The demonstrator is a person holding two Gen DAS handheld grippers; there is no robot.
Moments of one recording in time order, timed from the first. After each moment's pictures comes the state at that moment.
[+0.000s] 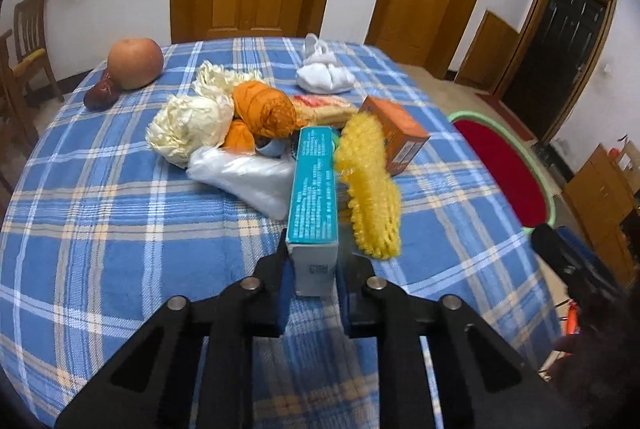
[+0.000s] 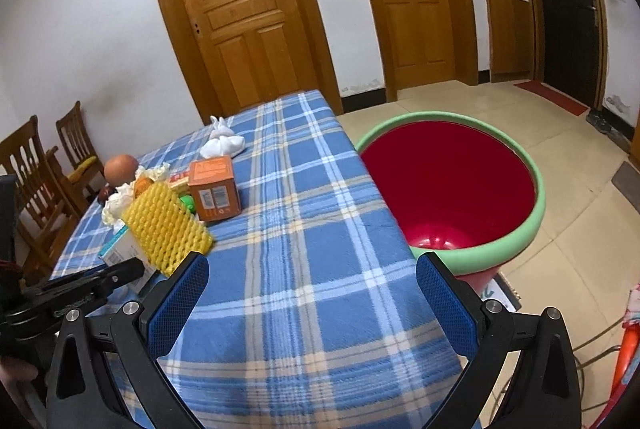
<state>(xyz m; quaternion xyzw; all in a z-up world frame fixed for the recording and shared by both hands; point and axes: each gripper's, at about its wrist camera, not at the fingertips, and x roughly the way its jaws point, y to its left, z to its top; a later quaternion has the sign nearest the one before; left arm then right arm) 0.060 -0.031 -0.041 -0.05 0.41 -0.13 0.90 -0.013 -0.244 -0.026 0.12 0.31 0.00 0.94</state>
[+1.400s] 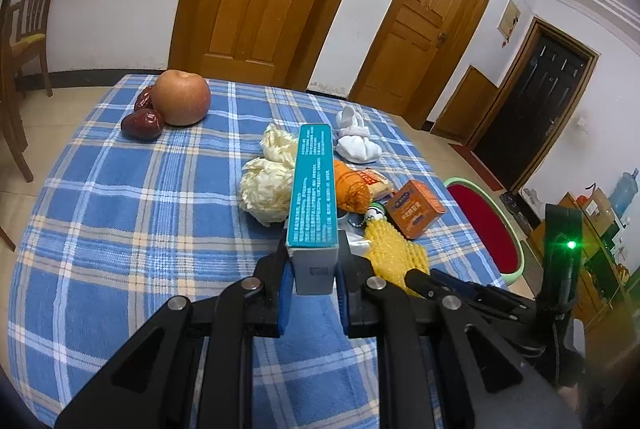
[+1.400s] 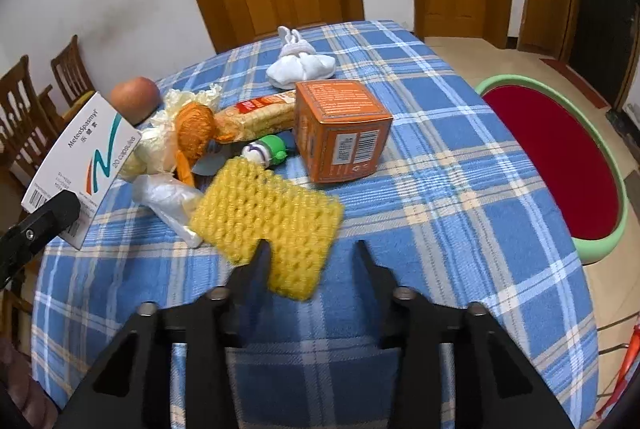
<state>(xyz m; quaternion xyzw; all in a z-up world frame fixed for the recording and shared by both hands) 0.067 0.064 -0.017 -0.13 0.35 -0.16 0.91 0.062 -0.127 -0.052 0.08 0.44 0.03 0.90</state>
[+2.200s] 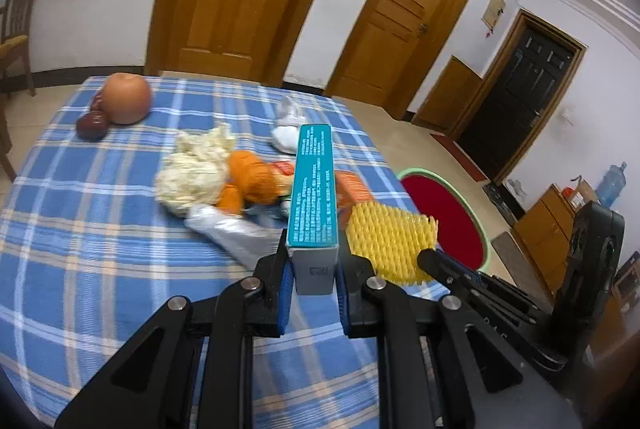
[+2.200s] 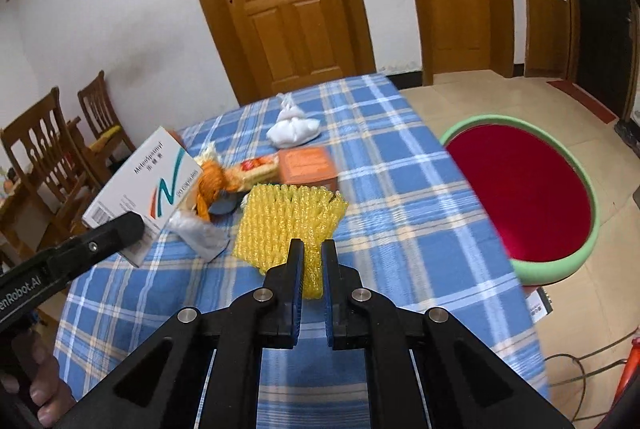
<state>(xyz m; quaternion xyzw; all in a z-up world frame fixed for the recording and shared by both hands) 0.059 -0.004 0.003 -0.13 0.36 -0.20 0.90 0.021 -0.179 -0.007 0.10 0.35 0.05 0.93</state>
